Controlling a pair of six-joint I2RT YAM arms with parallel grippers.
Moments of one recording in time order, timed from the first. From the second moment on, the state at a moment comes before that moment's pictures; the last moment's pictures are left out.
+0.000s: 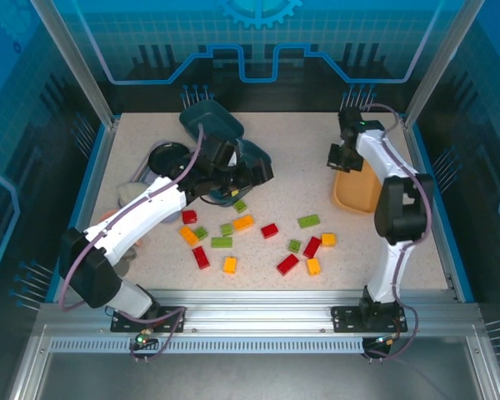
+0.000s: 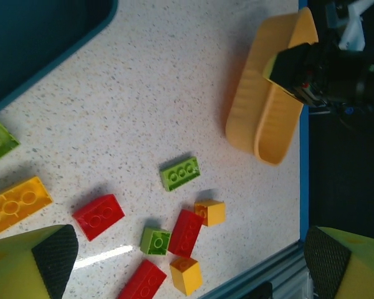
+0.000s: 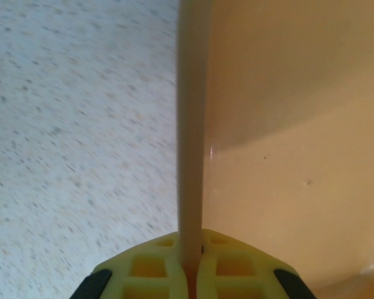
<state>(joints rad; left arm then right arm) -0.59 1.50 1.38 -0.63 0.21 -0.90 0.10 2.03 1.74 -1.00 0.03 0.38</state>
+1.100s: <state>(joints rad) -0.26 1.18 1.17 -0.92 0.12 -0.90 0.61 2.27 1.97 -0.96 -0.13 0.78</state>
